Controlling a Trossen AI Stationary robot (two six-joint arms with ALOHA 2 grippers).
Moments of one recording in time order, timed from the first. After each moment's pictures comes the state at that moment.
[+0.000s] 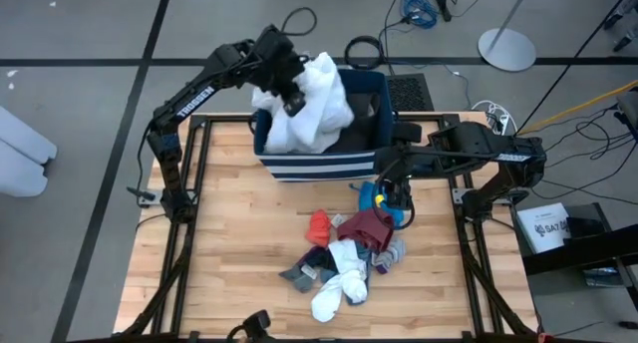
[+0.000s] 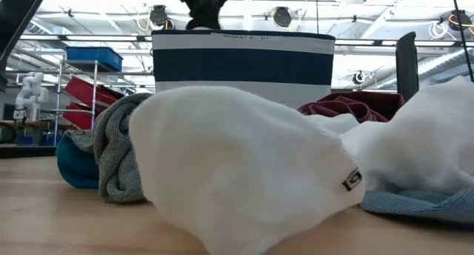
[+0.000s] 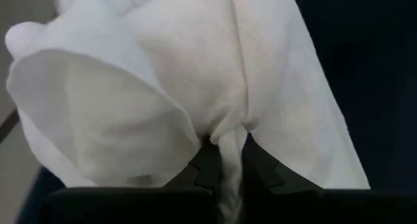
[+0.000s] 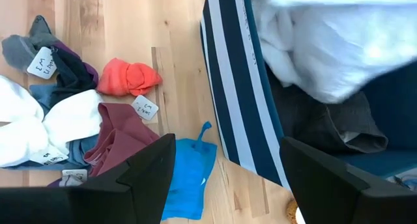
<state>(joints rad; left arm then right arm) 0.63 1.85 2.20 -1.24 0.13 0.12 0.18 1.59 2.08 -1.57 0.40 0.16</state>
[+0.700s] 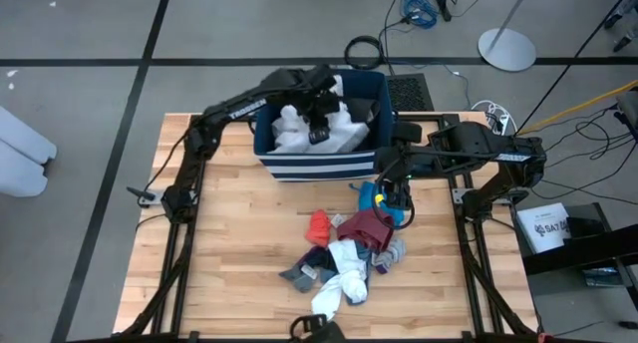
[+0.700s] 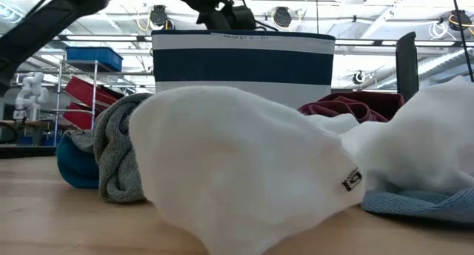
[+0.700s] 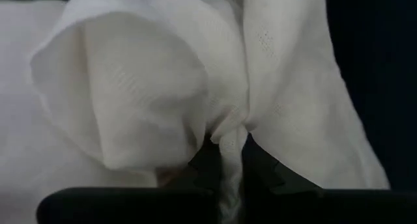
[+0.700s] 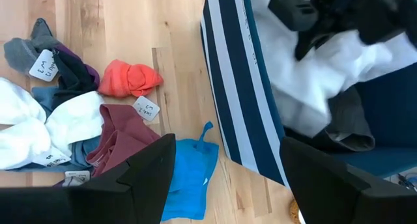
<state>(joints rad) 0.54 2.15 2.20 -1.16 0.26 0.35 0.18 1.59 2.08 -1.57 0.39 0.18</state>
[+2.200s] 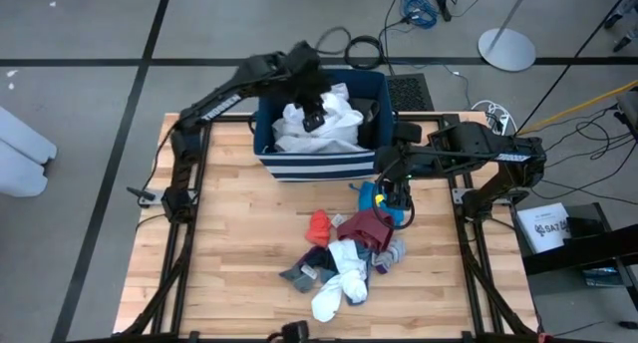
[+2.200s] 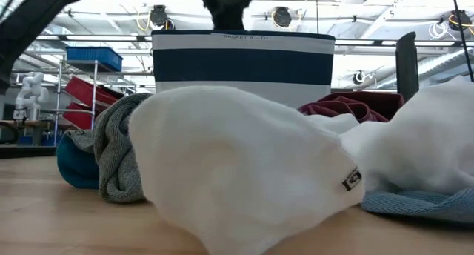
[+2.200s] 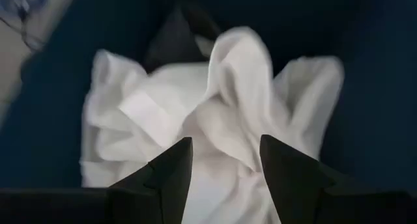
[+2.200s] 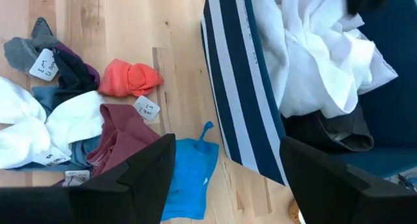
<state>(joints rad) 0.52 2.00 2.35 -1.22 0.15 0.24 0.18 1.59 2.08 -1.57 0.39 0.17</state>
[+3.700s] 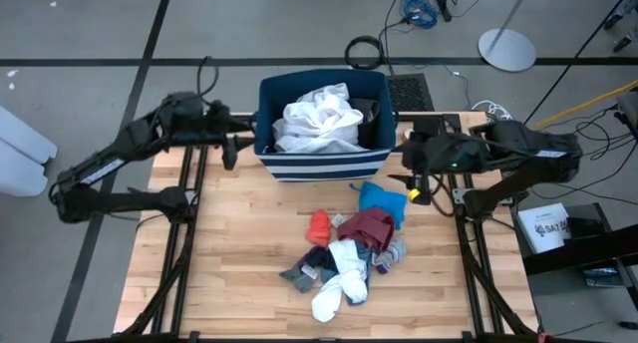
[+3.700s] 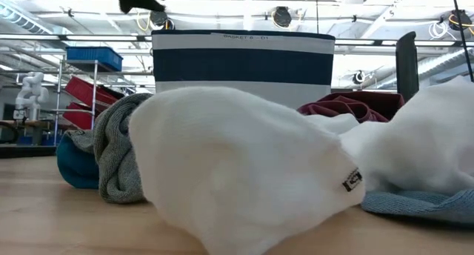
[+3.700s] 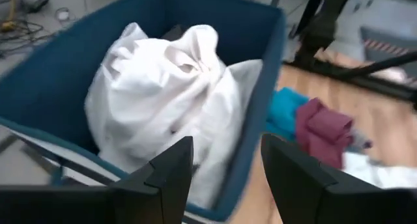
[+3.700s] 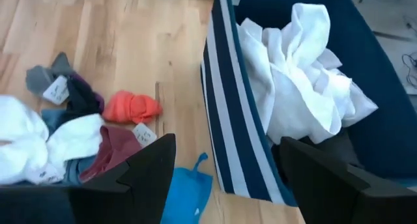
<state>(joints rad) 0.52 0.87 1.12 -0.69 0.21 -0.03 0.16 1.24 1.66 -1.21 0.39 0.03</state>
